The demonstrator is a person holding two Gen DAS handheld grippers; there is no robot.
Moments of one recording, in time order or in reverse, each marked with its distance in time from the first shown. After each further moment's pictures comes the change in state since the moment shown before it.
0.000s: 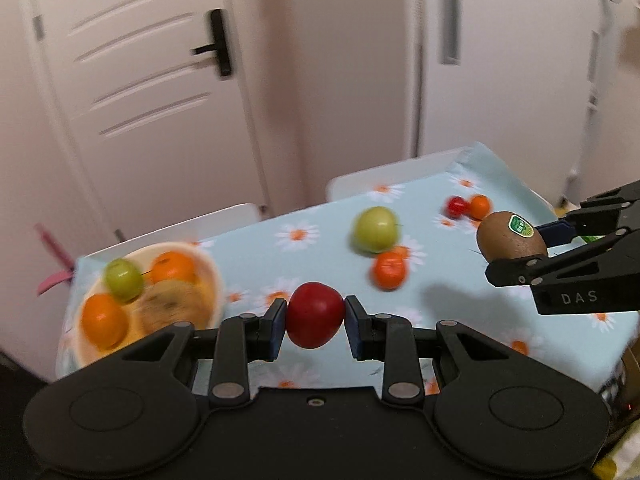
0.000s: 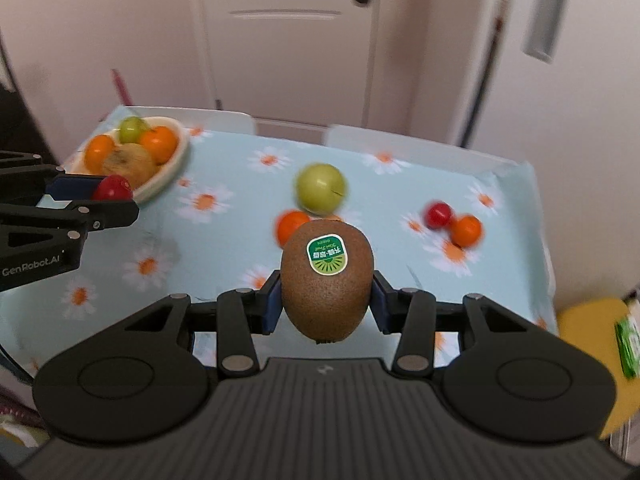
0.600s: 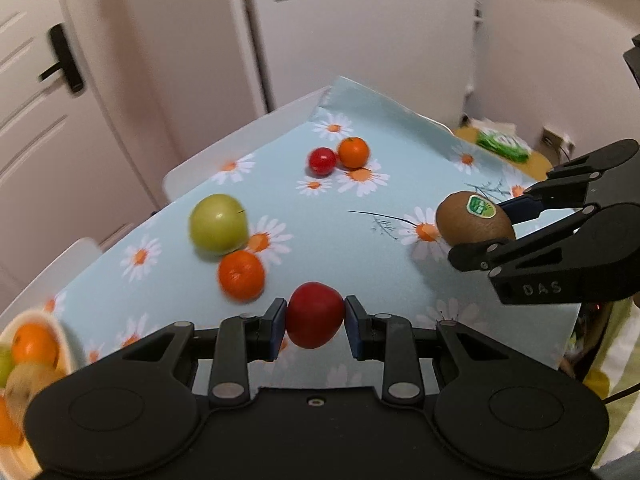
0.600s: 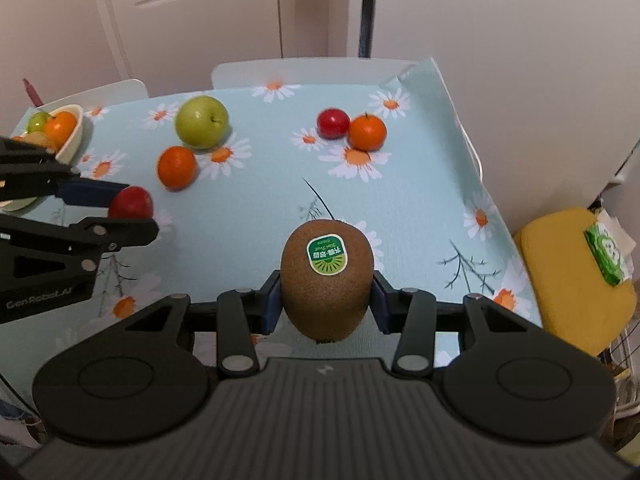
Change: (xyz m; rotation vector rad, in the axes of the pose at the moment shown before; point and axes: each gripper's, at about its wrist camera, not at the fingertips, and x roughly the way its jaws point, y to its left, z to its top) left arm 0.069 -0.091 0.010 0.302 0.097 -0.273; right arm 0.017 -0.064 -0.067 0.215 0.088 -0.168
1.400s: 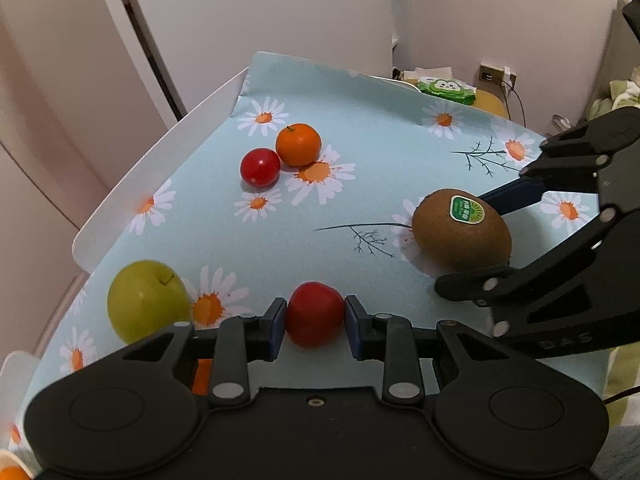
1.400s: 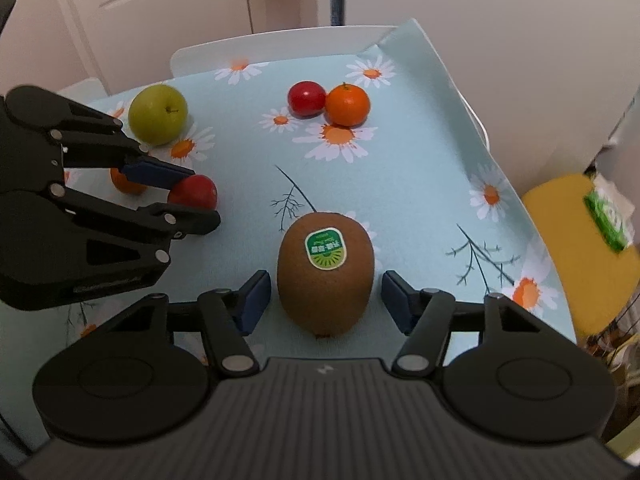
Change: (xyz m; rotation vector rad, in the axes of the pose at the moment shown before) left arm 0.086 -0.003 0.037 0.283 0.066 -0.162; right arm 0.048 -0.007 0.000 0.083 0.050 -0.042
